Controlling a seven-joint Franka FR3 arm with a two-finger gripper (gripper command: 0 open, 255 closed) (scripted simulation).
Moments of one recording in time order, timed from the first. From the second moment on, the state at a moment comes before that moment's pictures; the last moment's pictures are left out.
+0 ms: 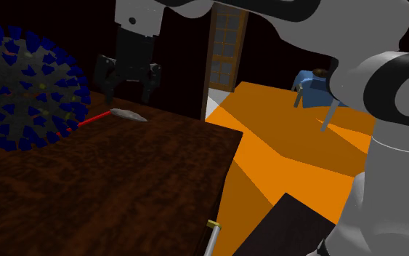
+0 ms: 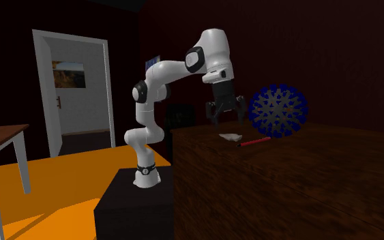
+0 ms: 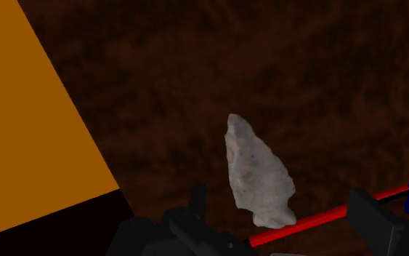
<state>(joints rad) 0.28 0.26 0.35 -1.22 0.01 1.65 0.53</state>
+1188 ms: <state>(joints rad) 0.27 0.23 0.35 -1.34 0.02 1.75 0.52</state>
